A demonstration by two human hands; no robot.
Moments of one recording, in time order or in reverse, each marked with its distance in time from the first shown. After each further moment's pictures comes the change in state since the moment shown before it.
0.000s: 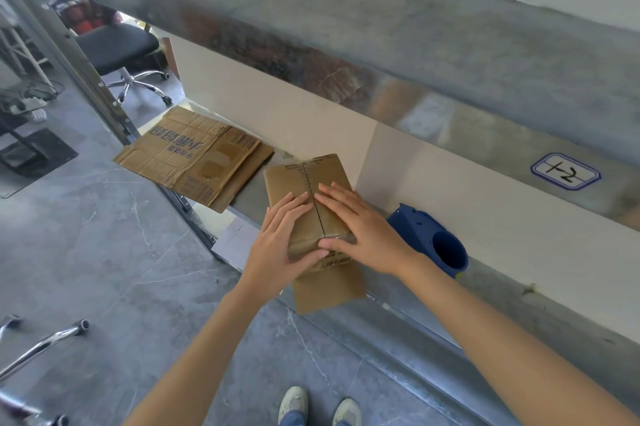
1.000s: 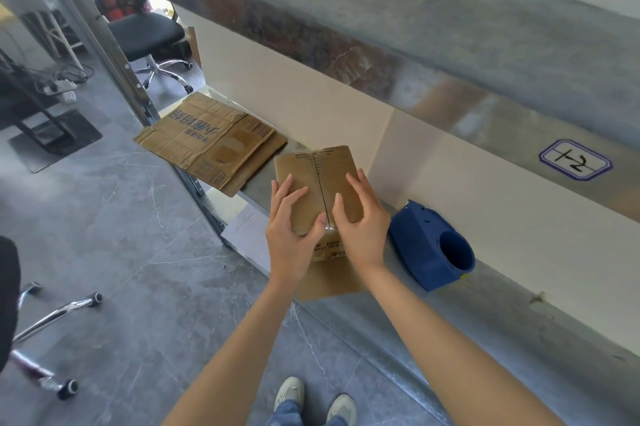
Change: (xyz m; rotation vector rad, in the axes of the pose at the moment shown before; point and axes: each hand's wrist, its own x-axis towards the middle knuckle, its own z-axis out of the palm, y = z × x) left_hand 0.003 0.024 0.037 -0.329 0.476 -0.299; right_hand 0.009 -0.027 0.045 0.391 0.728 0.334
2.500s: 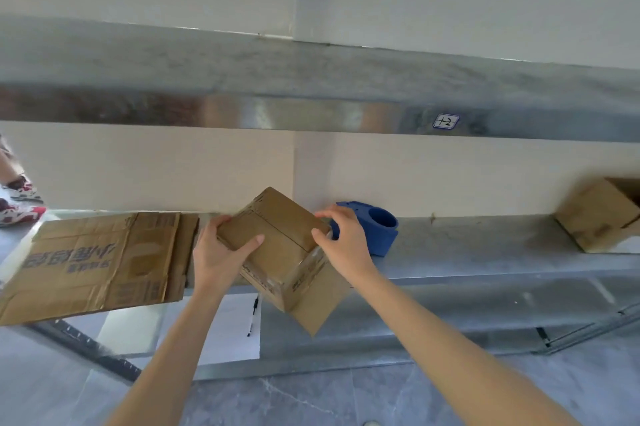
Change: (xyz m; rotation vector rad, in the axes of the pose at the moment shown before) left_hand 0.132 -0.028 -0.057 0.063 -0.611 -0.103; right_hand -0.029 -0.076 -0.003 -0.272 0.274 0.384
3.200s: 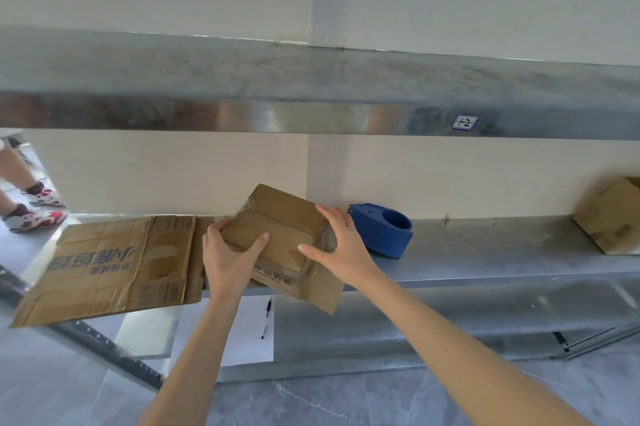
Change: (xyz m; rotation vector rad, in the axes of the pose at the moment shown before) left_hand -0.005 0.006 -0.008 -0.061 0.115 -0.042; right_hand -0.003 -0.007 0.018 0.007 -0.236 -0.016
